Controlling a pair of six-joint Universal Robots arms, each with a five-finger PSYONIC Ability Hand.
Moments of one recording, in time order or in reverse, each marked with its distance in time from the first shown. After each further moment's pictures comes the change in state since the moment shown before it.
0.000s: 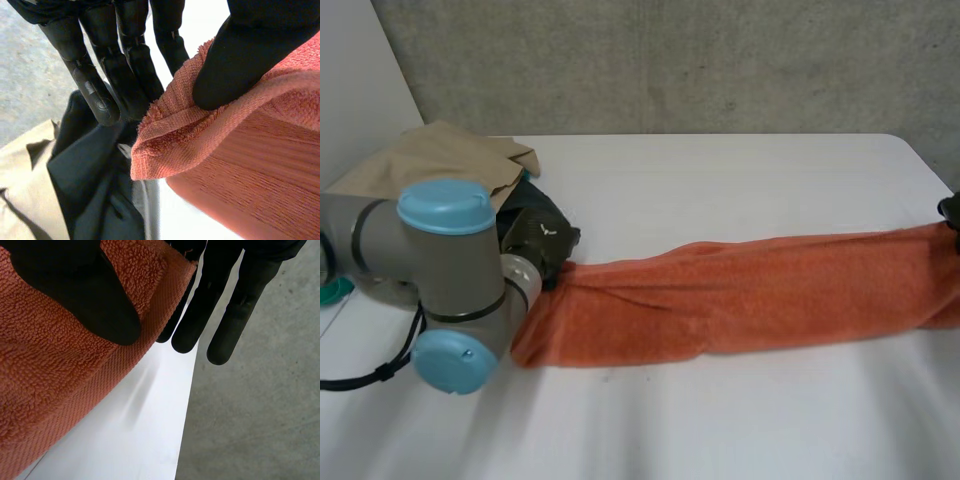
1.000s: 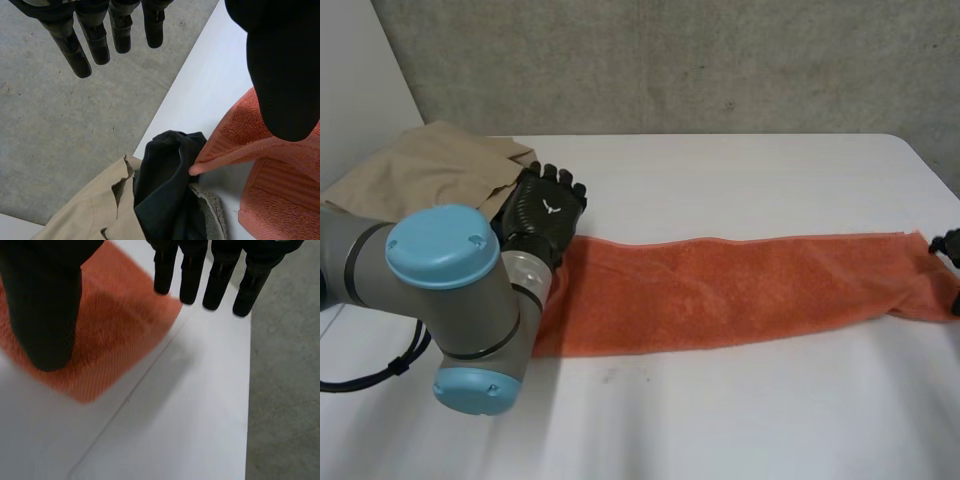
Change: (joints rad) left arm -0.078 0.111 -0.150 0.284 -0.122 0.119; right arm -0.149 -0.018 0.110 0.134 -0.222 -0.030; left_hand -0.935 -0.992 -0.981 -0.998 -0.944; right_hand -0.713 -0.777 -0.778 -0.782 -0.764
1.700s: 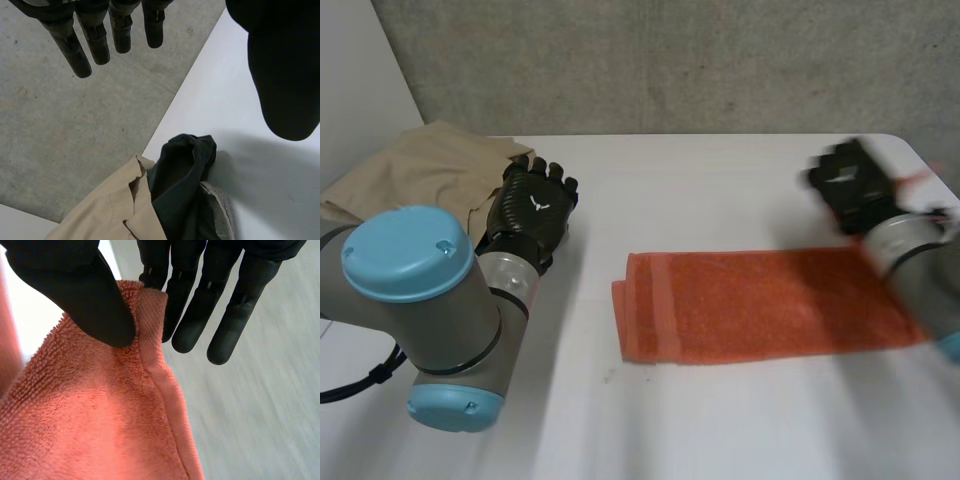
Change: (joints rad) left arm 0.000 0.114 -0.087 -0.002 -0.007 -0.004; right arm 0.516 -0.225 0.184 -0.429 0.023 -0.109; left_hand 0.000 0.000 0.000 0.000 0.000; right_hand 0.700 0.771 0.775 0.782 0.726
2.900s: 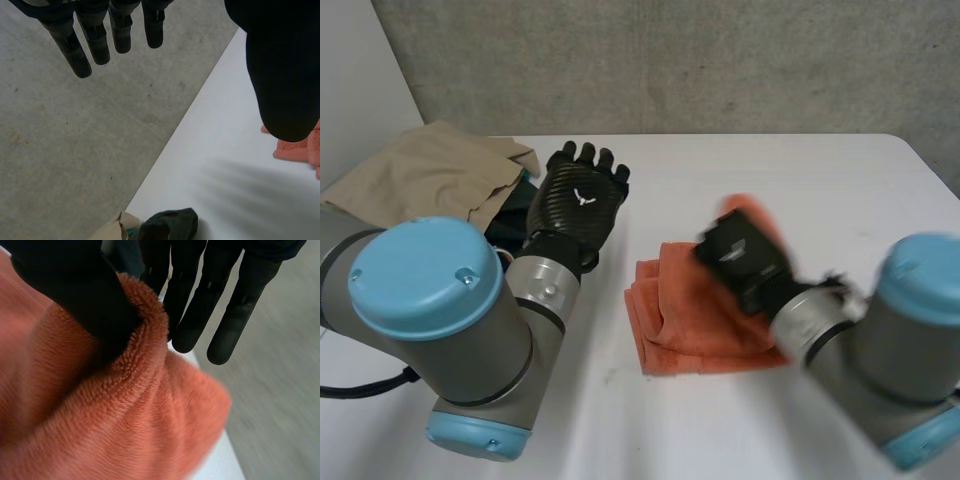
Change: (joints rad) left arm -0.129 0.031 0.035 -0.001 0.004 -0.081; right arm 0.297 -0.061 0.151 0.071 0.041 0.082; left_hand 0.000 0.000 0.000 0.000 0.000; right_hand -0.051 -0.005 -0.005 -0.002 0.019
